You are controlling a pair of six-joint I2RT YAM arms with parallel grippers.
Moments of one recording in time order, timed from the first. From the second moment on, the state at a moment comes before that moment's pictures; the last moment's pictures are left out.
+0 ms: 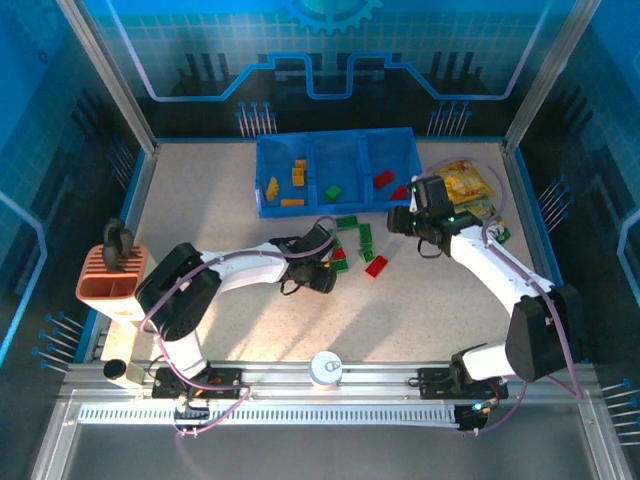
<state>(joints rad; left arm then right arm) -0.76 1.77 1.04 -0.46 -0.03 -0.40 0.31 1.39 0.97 -0.46 0.03 0.36</state>
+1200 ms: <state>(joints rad) -0.66 2.61 2.56 -0.61 -0.08 -0.27 0.45 0.95 0.57 -0.45 0.12 0.59</state>
